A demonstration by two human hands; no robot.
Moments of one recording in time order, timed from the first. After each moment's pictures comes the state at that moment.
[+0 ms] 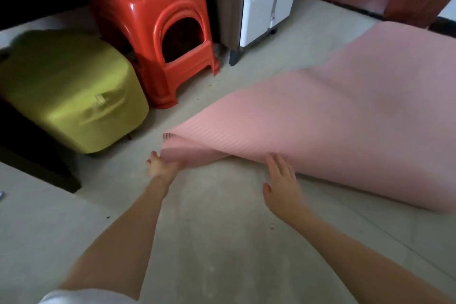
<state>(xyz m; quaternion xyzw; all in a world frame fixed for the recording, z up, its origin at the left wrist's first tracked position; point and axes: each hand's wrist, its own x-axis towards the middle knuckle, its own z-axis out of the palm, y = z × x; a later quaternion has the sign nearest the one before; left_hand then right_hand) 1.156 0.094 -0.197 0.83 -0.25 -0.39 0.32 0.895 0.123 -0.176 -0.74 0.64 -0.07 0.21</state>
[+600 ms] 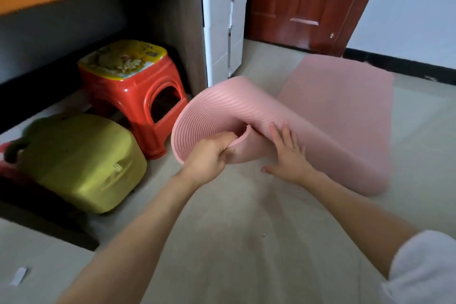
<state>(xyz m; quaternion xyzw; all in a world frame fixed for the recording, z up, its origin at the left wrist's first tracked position) 1.084 0.107 0.058 0.44 -0.83 -0.22 0.26 0.869 0.108 0.018 -0.68 0.70 -0.08 0.20</state>
